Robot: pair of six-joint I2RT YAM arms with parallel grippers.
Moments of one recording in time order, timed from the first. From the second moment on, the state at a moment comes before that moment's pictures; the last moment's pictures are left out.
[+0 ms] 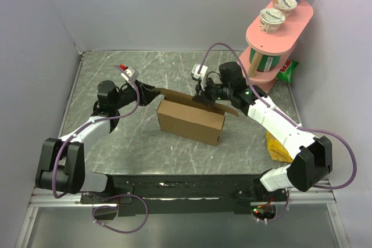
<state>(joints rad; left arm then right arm) -0.17 1.36 0.69 0.63 0.77 -0.20 0.52 1.39 1.24 -0.43 -0.54 -0.42</state>
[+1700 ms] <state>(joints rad) -0.53 1.00 0.58 0.33 0.40 -0.11 0.69 1.13 0.96 -0.20 -0.20 -0.32</state>
